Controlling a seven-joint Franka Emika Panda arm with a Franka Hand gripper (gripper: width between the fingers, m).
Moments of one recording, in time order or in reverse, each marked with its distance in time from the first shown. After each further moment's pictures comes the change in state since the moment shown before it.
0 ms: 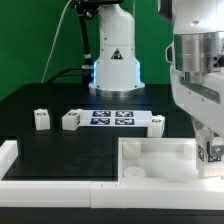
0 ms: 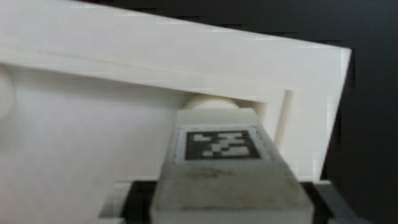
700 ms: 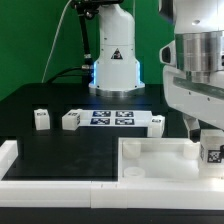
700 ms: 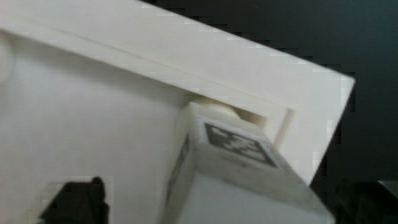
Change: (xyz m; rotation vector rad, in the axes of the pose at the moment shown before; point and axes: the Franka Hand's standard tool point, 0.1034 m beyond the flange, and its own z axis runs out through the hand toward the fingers) arm -0.003 0.000 0.000 -0.002 0.000 -0.398
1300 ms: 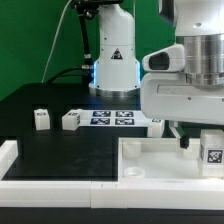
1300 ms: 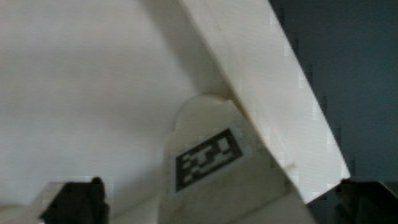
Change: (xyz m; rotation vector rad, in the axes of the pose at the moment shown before) arm 0.004 0.002 0.002 -0.012 0.001 -0.698
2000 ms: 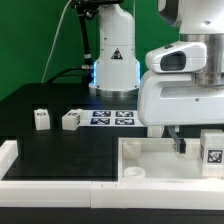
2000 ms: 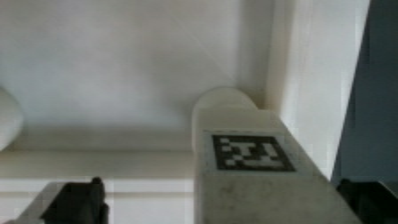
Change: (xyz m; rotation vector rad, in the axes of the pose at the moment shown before) arm 0.002 0.001 0.000 -0.057 0.022 -0.444
